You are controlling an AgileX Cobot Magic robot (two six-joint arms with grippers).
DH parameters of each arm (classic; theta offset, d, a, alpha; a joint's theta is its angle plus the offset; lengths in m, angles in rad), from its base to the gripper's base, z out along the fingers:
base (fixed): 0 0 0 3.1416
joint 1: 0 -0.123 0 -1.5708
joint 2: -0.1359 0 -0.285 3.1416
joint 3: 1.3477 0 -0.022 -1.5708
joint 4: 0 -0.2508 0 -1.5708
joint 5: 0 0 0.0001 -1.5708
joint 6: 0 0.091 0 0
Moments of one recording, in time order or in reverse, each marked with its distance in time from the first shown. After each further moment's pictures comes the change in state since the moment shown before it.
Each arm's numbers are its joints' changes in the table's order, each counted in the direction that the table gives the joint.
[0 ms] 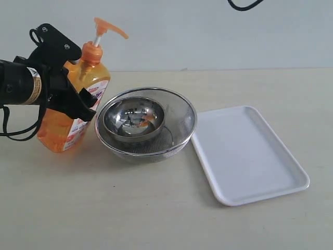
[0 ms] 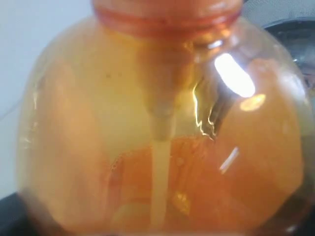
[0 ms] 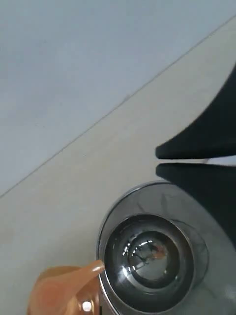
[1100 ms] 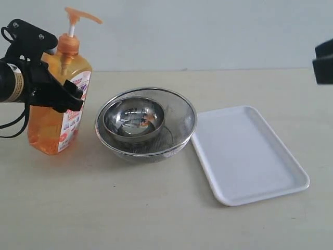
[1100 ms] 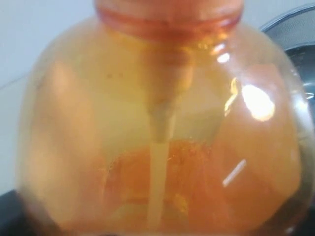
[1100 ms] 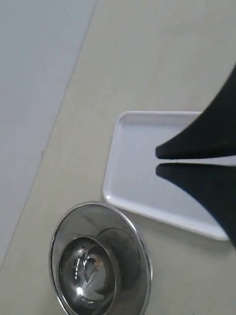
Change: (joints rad) left arm -0.060 0.045 0.026 0.039 -0.002 -0.108; right arm 0.002 0.966 1.162 0.358 0.367 0.719
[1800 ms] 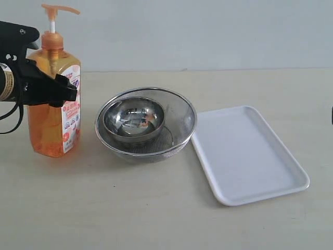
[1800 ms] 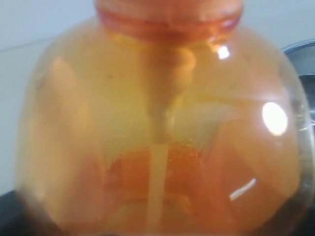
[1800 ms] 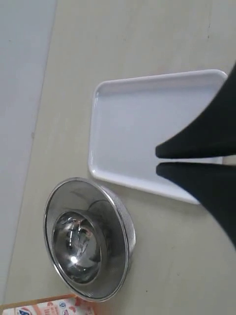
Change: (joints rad) left arm -0.062 0.000 0.000 -0.004 0.054 -0.180; right arm 0.000 0.293 0.335 -0.090 0.145 0.068
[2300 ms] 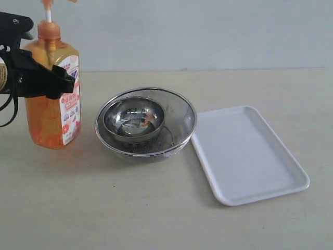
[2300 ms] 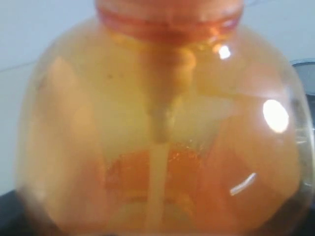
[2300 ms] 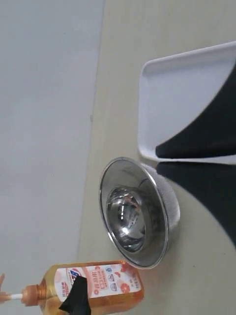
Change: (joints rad) left arm -0.002 0.050 -0.002 -0.011 0.017 -0.009; right arm 0.000 0.316 0.281 -0.008 0.282 0.039
